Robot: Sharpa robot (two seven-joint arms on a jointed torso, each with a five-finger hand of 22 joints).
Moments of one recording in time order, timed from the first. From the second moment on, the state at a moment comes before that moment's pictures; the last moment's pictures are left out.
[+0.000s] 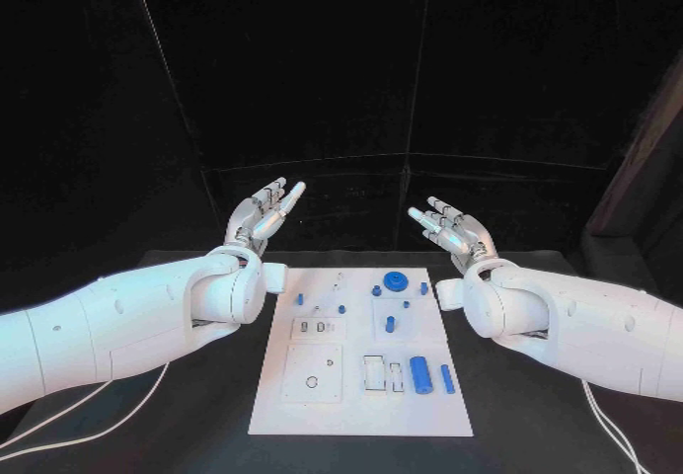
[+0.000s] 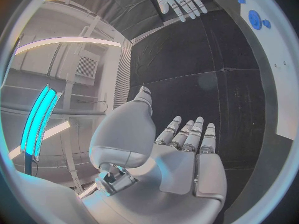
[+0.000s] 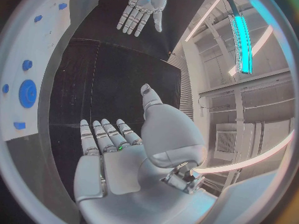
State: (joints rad) left arm 1.24 -0.72 -0.13 1.39 0.12 -0.57 0.59; left_hand 1.18 0.06 -0.11 0.26 0.05 0.26 0.14 0.03 0.03 0.16 0.20 0.02 0.02 0.25 0.19 0.03 0.04 0.13 0.07 0.26 0.03 0.02; right arm 1.17 -0.71 -0.09 1.39 -0.04 -0.55 0.45; right_hand 1.17 0.13 -0.13 0.00 0.27 0.20 0.14 0.02 0.03 0.24 0.24 0.02 0.03 0.20 0.22 0.02 0.02 0.07 0.18 0.28 0.06 0.04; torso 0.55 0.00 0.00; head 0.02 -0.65
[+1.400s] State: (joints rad) left arm 1.27 -0.93 -0.15 1.62 -0.05 -0.35 0.60; left_hand 1.40 0.06 -0.13 0.06 0.06 1.00 0.20 0.14 0.07 1.11 0.14 0.15 0.08 1.19 0.08 0.32 0.24 0.17 0.92 0.20 0.43 0.16; right arm 1.29 -0.67 -0.12 1.27 -1.29 -0.33 0.13; right_hand 1.35 0.00 0.15 -0.29 0.29 1.07 0.15 0.09 0.07 1.24 0.08 0.10 0.08 1.46 -0.01 0.54 0.33 0.16 1.02 0.09 0.92 0.45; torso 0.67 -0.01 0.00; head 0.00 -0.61
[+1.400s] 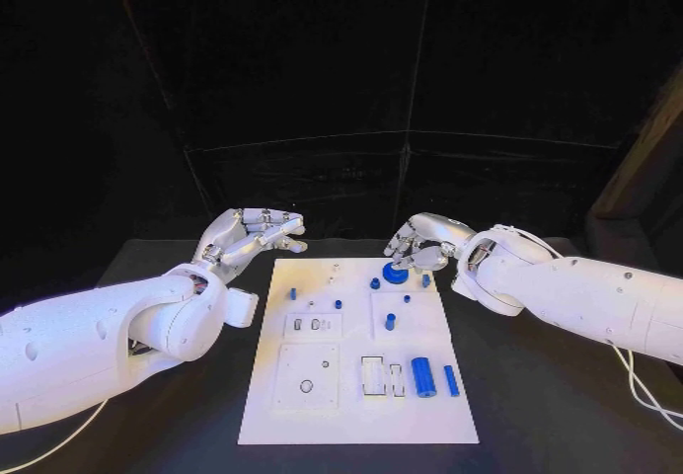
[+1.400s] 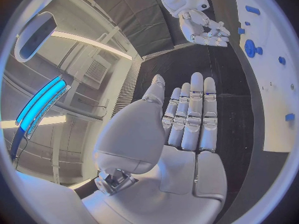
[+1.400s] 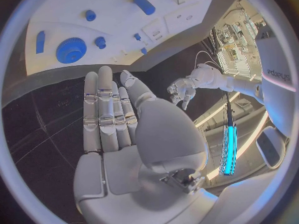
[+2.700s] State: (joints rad) left arm 1.27 -0.96 -0.15 1.72 -0.06 -0.33 0.55; left_hand 1.39 0.07 -0.13 0.05 0.06 0.99 0.21 0.11 0.07 1.10 0.15 0.11 0.07 1.13 0.10 0.33 0.26 0.17 0.91 0.21 0.42 0.15; right arm 1.31 -0.60 -0.11 1.29 -1.61 -0.24 -0.08; right_hand 1.23 -0.10 0.37 -0.25 0.27 1.06 0.15 0.07 0.07 1.13 0.09 0.07 0.07 1.47 0.00 1.21 0.97 0.11 1.28 0.11 1.35 1.05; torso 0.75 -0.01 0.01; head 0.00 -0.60
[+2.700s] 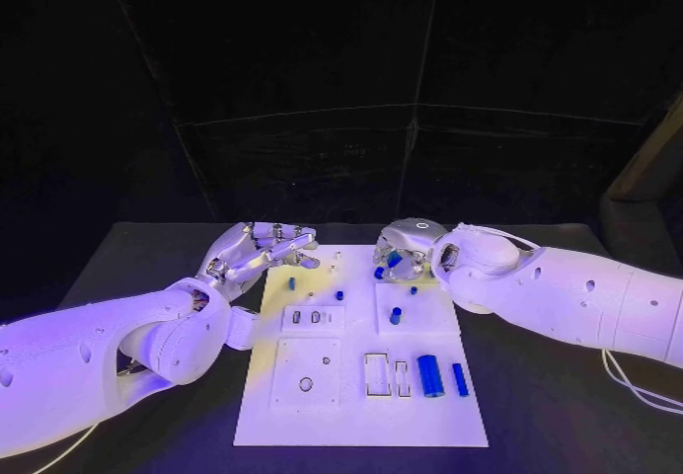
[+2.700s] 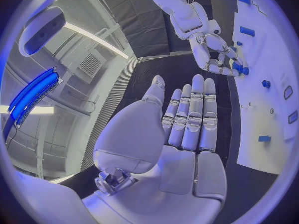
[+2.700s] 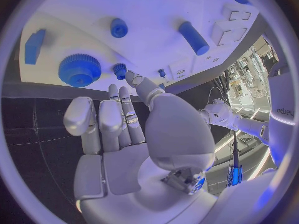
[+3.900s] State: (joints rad) left arm 1.27 -0.96 -0.15 1.72 -0.05 -0.32 0.54; left_hand 1.38 0.08 -0.13 0.05 0.06 0.99 0.21 0.10 0.07 1.10 0.15 0.10 0.07 1.13 0.10 0.33 0.26 0.17 0.91 0.21 0.42 0.15; right arm 1.31 -0.55 -0.11 1.23 -1.62 -0.15 -0.10; right_hand 1.24 -0.07 0.43 -0.23 0.25 1.04 0.15 0.07 0.07 1.13 0.09 0.09 0.07 1.47 0.00 1.24 0.98 0.11 1.28 0.11 1.37 1.06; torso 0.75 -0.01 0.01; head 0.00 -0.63
